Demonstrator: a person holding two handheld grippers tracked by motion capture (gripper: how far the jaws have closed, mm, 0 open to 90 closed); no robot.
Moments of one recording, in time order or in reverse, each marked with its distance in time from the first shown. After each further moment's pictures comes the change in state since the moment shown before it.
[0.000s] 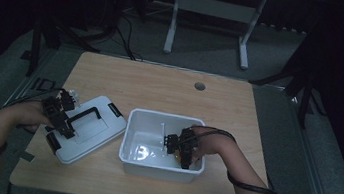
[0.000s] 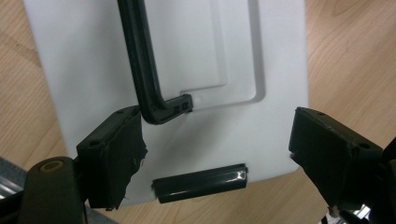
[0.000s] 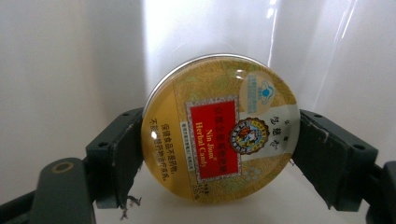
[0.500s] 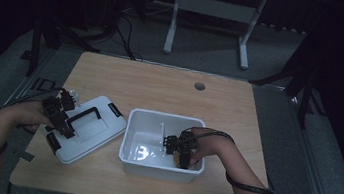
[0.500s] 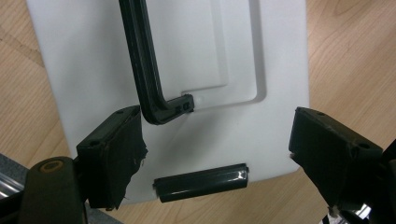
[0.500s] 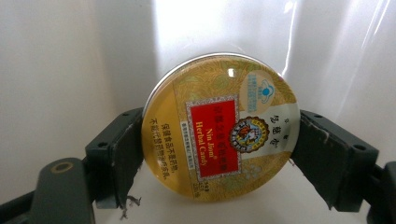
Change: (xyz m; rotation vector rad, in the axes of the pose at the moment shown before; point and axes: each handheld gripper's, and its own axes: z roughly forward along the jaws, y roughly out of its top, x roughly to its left) left arm -0.001 0.000 -0.001 0.009 0.013 -0.001; right arm -0.001 0.002 0.007 0.007 0.064 0.032
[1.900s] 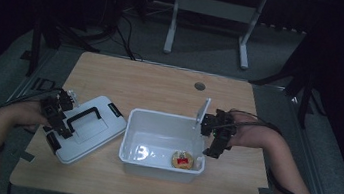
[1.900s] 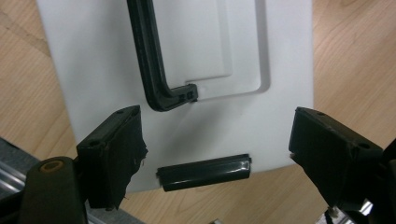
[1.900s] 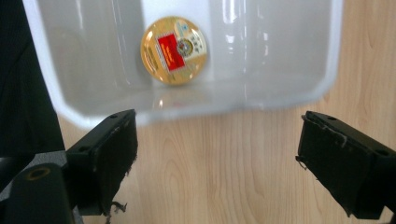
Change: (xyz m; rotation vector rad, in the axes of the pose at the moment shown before) left arm -0.001 -0.003 -0.004 0.015 0.020 -0.002; right arm 0.006 -0.099 -0.107 -0.264 -0.124 0.113
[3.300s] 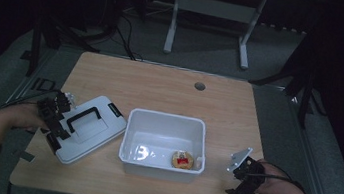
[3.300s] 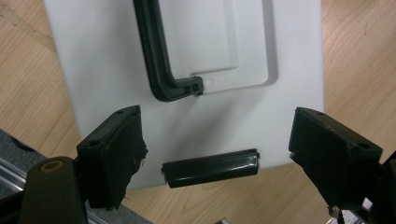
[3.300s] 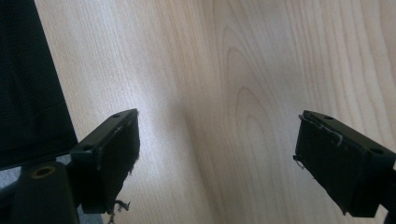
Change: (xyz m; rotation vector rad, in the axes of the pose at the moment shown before) left arm -0.001 -0.008 0.005 -0.020 0.028 0.017; right arm 0.062 -0.137 0.093 -0.144 0.073 0.205
